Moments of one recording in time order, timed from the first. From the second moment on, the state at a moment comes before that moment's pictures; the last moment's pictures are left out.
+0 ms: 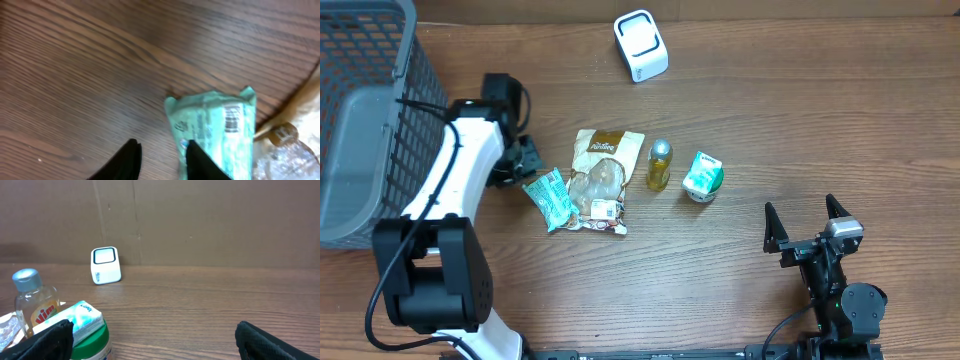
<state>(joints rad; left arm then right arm) 0.00 1.83 1.38 -1.04 -0.12 -0.44 -0.03 0.01 0.02 -0.02 -0.18 0.04</state>
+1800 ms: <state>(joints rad) 0.03 1.83 1.38 -0.98 -0.14 -0.34 -0.03 0.01 0.02 -0.02 -0.18 0.04</state>
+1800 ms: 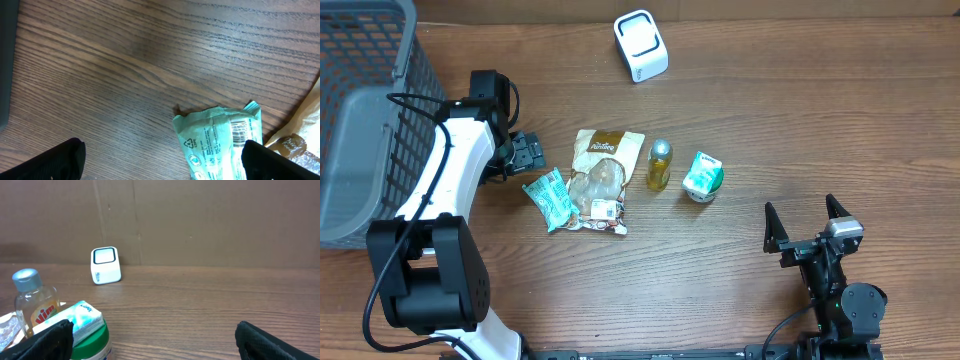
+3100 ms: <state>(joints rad) 0.03 1.83 1.38 -0.98 -0.15 -0.33 -0.03 1.15 1.20 -0.95 -0.39 0.25</state>
